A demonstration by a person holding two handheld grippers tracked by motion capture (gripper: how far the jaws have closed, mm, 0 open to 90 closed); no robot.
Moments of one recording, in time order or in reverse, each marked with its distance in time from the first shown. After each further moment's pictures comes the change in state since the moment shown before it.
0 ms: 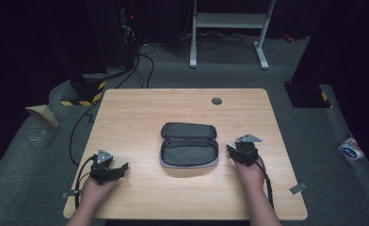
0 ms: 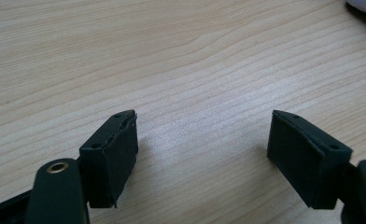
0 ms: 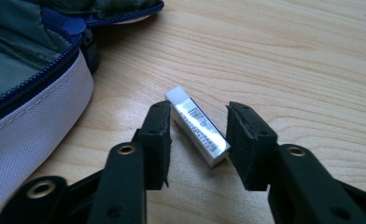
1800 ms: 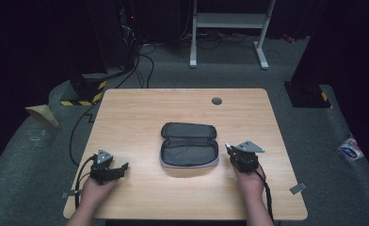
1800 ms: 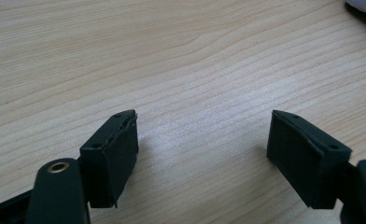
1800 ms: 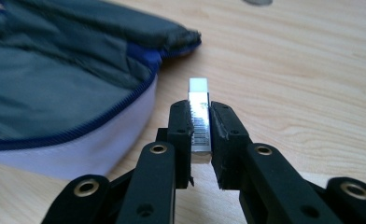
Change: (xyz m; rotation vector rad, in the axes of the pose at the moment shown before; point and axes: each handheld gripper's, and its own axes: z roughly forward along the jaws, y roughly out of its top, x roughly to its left) left arm 0.000 0.000 0.000 -0.004 -0.001 0.000; right arm 0.027 -0.006 -0.041 -0.127 0.019 -0.028
